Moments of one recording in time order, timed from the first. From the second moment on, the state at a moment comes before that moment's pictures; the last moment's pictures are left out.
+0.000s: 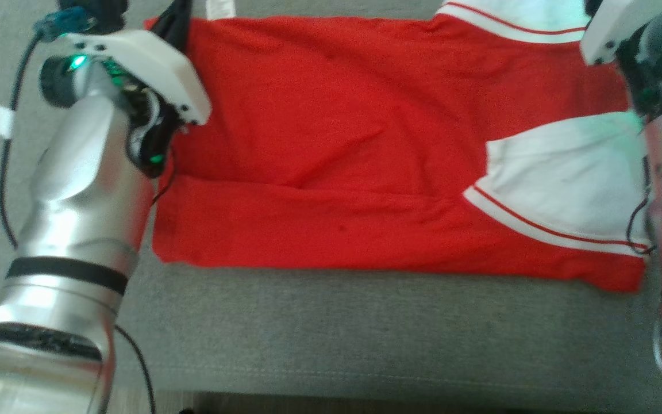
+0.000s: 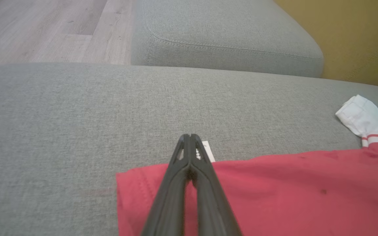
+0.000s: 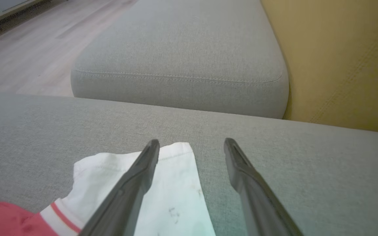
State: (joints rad) left arm -0.98 0.12 -0.39 0.90 -0.48 -0.12 -0.05; right arm -0.99 -0.20 0.06 0.70 0.14 0.12 0.24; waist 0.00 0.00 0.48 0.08
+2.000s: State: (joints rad) left arm -0.81 0.15 -0.26 0.66 -0.44 -0.10 -0.26; right arm -1.05 -0.20 -0.01 1.02 0.16 0.12 -0.14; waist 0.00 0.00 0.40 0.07
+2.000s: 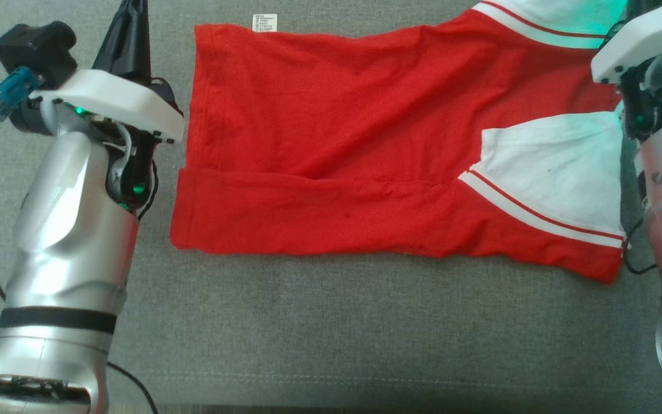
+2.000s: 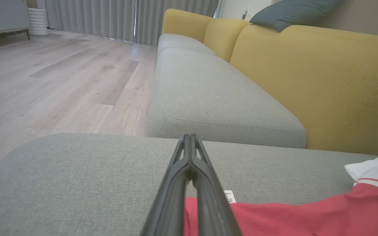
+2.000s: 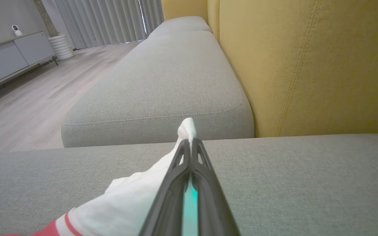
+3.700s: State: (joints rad) left arm -0.20 0.04 -0.12 0.49 -0.21 -0.02 -0.26; right arm -0.33 -0.05 -0.05 0.58 0.18 0.12 -0.25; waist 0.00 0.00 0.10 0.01
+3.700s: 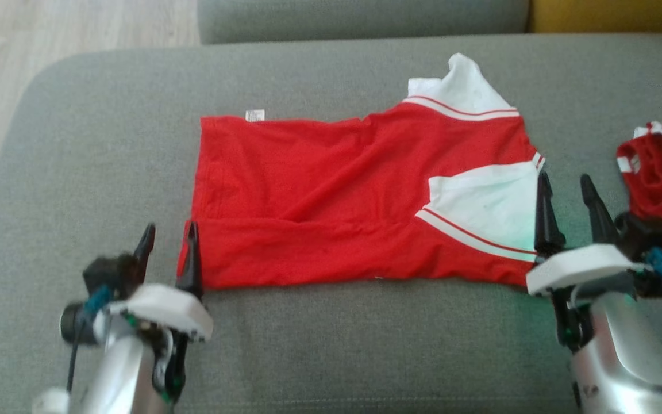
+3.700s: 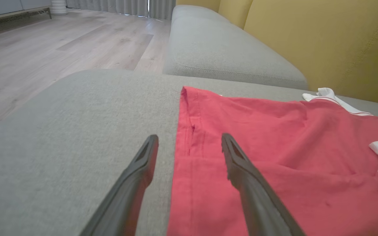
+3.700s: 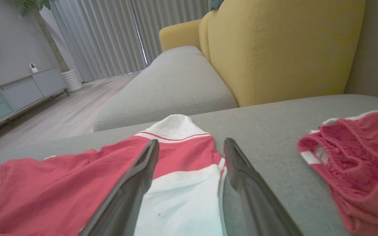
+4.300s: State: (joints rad) left arm -0.77 0.17 -0.18 0.80 -0.36 -0.12 -0.02; right arm -0.55 -0.06 0.09 0.54 0.27 0.12 -0.25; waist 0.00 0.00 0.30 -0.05
